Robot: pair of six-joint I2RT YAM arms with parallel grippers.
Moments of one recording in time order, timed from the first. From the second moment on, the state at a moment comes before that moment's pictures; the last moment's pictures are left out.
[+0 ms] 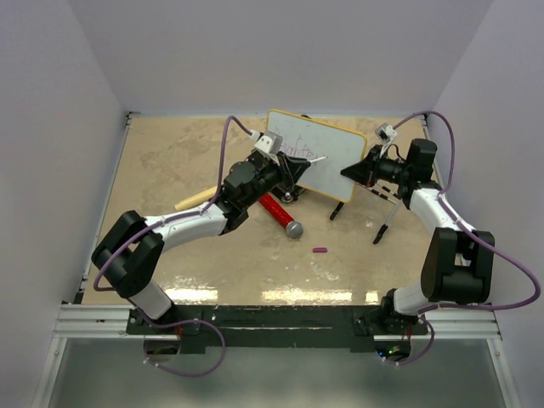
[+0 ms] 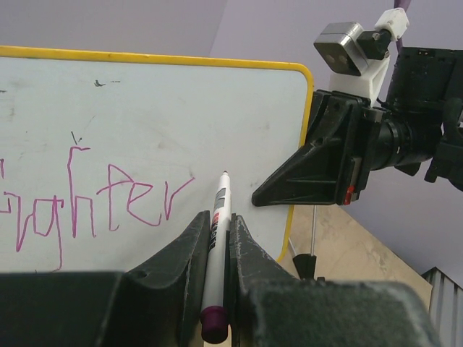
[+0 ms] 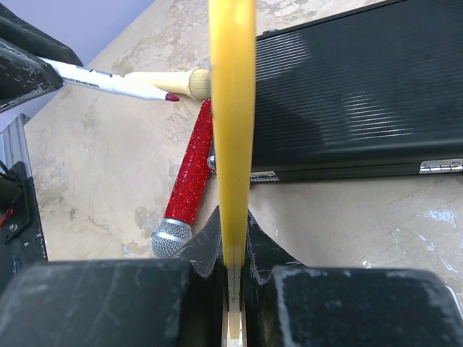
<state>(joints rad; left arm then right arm) -0.76 1.61 0.96 0.76 0.07 -0.38 -0.11 1.48 0.92 0.14 -1.09 0.04</state>
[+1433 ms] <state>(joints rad) -0.76 1.72 1.18 0.66 0.00 -0.35 -0.11 1.48 0.92 0.13 -1.08 0.04</state>
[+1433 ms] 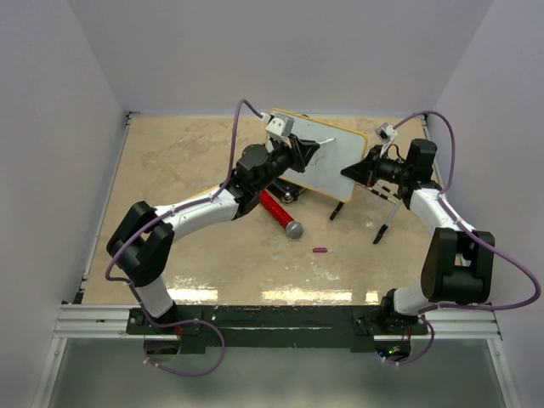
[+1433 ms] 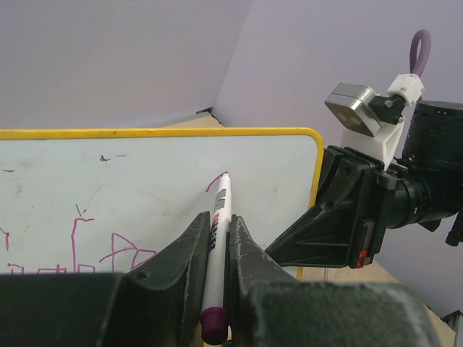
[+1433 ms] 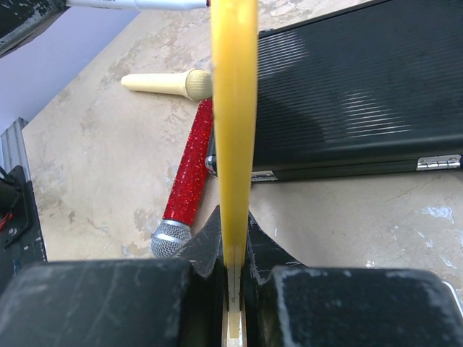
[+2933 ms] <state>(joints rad) -0.78 1.70 1.20 0.66 -0.05 -0.33 -0.10 1.47 0.92 0.13 -1.07 0.04</state>
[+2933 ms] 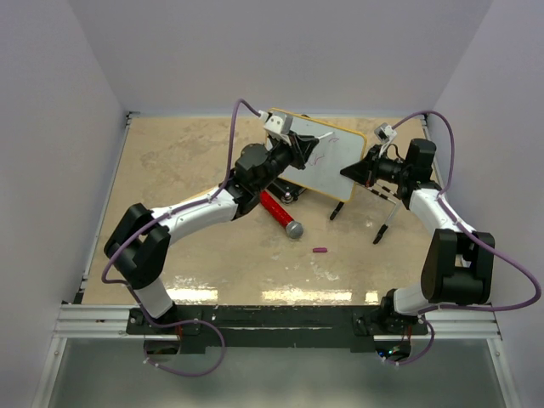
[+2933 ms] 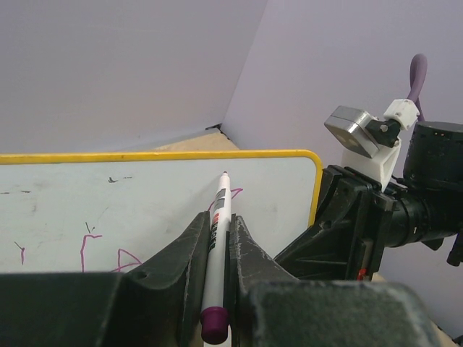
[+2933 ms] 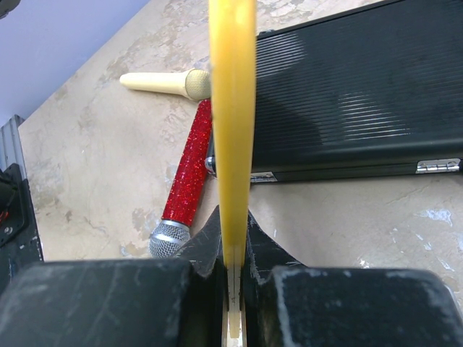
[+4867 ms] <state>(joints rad) -0.78 1.71 1.14 0.62 0.03 -0.36 -0.10 1.47 0.92 0.12 -1.06 0.05</state>
